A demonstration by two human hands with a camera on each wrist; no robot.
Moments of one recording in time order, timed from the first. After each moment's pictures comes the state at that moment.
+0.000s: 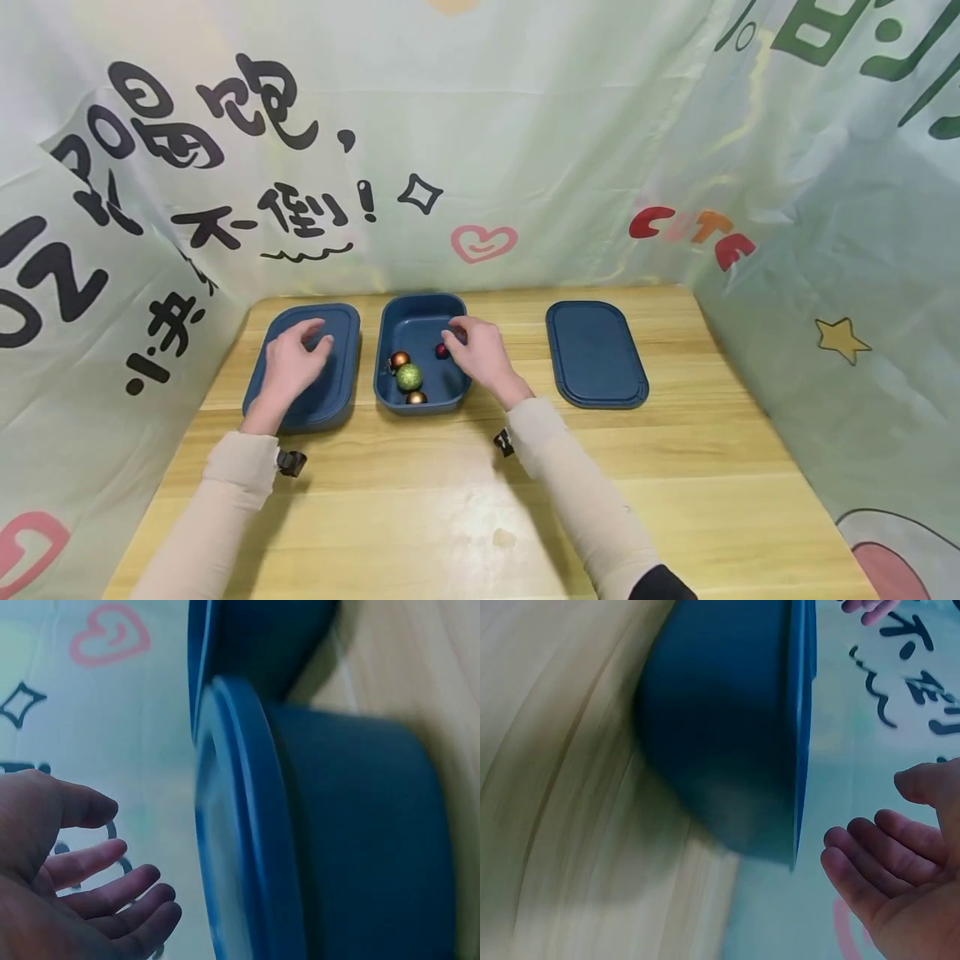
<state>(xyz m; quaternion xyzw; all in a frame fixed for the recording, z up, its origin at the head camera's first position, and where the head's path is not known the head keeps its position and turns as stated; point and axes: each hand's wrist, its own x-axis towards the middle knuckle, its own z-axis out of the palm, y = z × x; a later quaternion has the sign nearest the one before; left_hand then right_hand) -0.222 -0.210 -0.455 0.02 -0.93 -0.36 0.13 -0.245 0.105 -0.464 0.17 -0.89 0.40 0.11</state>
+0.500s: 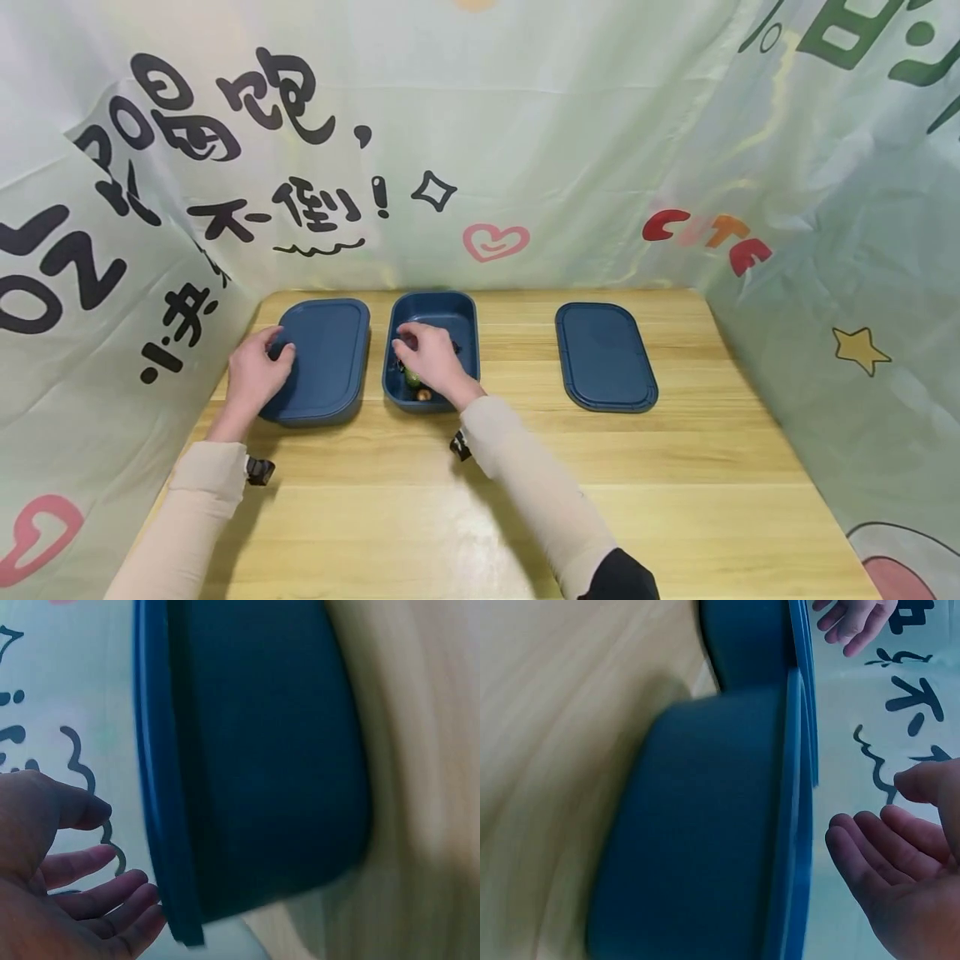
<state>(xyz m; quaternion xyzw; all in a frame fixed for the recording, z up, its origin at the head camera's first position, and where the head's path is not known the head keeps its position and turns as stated) -0.203 -0.273 -0.471 0.07 -0.93 -0.31 0.17 -0.241 0.024 -0.465 0.22 -0.87 0.44 0.02</state>
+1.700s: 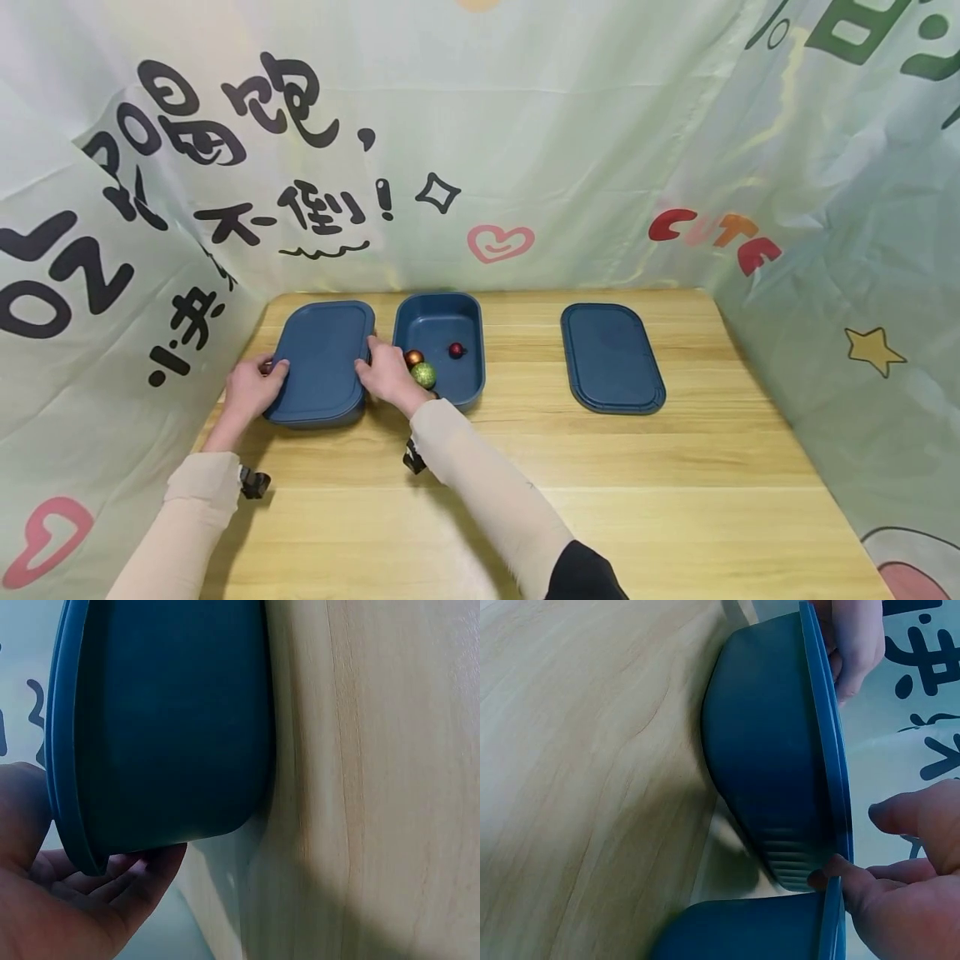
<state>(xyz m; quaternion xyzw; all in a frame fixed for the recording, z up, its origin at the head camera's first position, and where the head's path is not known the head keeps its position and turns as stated) -0.199 -0.304 -0.495 0.12 -0.93 -0.35 0.08 -0.233 -0.054 -0.475 0.19 -0.89 0.42 -0.07</state>
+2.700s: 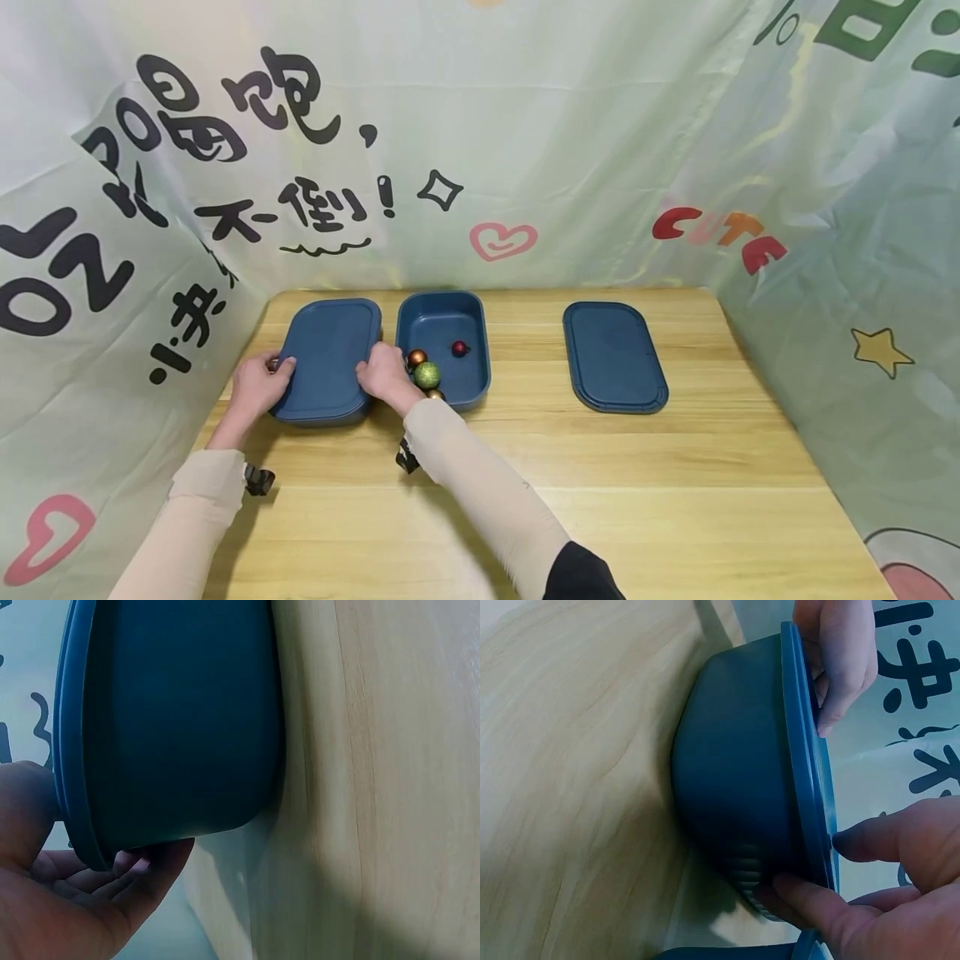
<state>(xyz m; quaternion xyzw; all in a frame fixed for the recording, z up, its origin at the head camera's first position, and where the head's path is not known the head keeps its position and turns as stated) -0.201 -0.297 -0.494 0.11 -0.93 -0.35 0.06 -0.235 -0.065 -0.470 0.11 -0.92 0.37 -0.10</state>
